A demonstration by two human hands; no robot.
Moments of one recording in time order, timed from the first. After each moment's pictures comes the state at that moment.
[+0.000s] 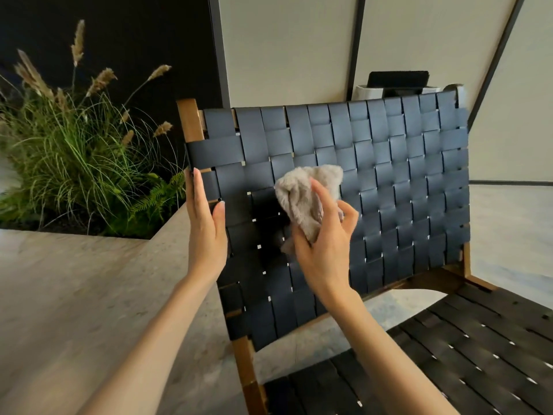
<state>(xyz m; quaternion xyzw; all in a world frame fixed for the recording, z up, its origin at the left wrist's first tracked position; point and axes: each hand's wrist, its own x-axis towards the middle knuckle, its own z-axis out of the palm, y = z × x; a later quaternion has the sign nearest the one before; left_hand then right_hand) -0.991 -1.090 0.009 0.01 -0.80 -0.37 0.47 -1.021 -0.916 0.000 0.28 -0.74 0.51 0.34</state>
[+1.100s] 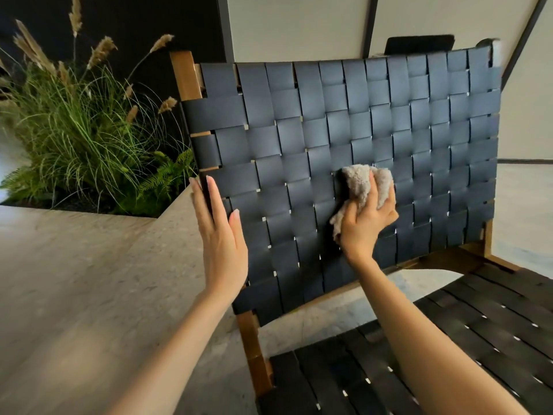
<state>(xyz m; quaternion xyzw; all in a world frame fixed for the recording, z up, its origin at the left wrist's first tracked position) -0.978 -1.064 -0.048 0.08 -0.81 -0.31 0.49 -1.104 -0.891 -0.067 0.05 -0.78 0.51 0.37</state>
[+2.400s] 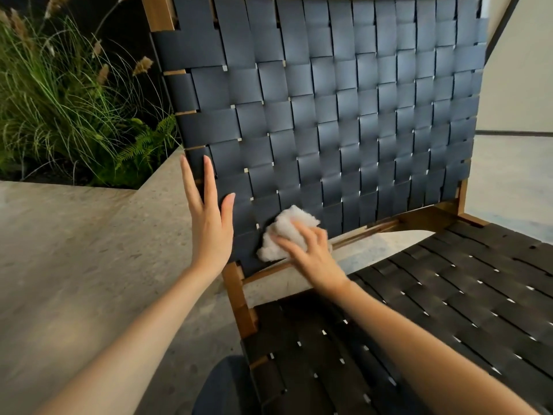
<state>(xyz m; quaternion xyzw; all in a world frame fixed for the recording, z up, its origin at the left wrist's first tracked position) -0.957 -1.057 -0.091 0.04 -0.83 -0.30 0.46 -1.014 -0.866 -0.179 0.44 -0.83 0.21 0.28</state>
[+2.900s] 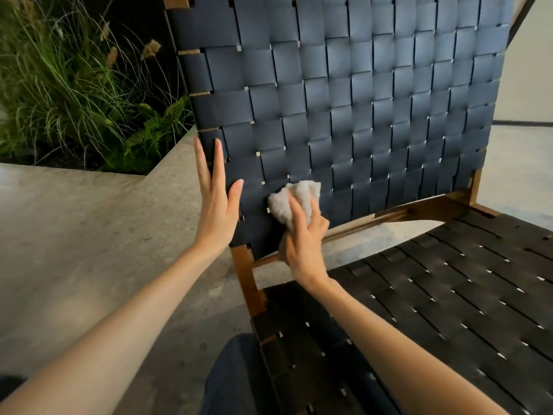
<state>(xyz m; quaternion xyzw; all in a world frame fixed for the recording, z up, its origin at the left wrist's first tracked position) -0.950 -1.071 -0.088 -0.01 -0.85 -0.35 0.40 -0.973 -0.915 -0.154 0.24 -0.84 0.45 0.16</state>
